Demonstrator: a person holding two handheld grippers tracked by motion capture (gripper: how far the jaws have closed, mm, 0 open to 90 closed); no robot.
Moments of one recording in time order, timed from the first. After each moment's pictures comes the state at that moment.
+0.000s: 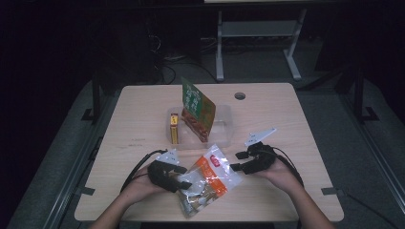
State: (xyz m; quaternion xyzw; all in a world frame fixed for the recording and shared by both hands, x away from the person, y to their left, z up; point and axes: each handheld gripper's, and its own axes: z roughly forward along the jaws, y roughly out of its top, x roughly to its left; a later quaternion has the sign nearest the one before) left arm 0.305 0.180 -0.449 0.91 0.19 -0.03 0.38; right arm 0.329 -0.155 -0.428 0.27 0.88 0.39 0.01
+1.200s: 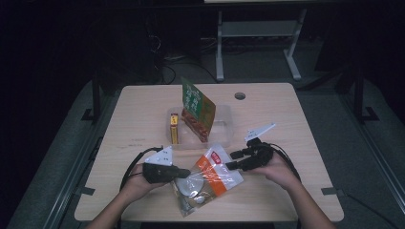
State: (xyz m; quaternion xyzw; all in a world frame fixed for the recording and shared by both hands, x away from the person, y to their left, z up) left arm 0.298 0.192 -0.421 0.89 0.10 0.02 0.44; right arm 0.343 -0.151 -0.428 0.27 0.86 0.44 -0.08
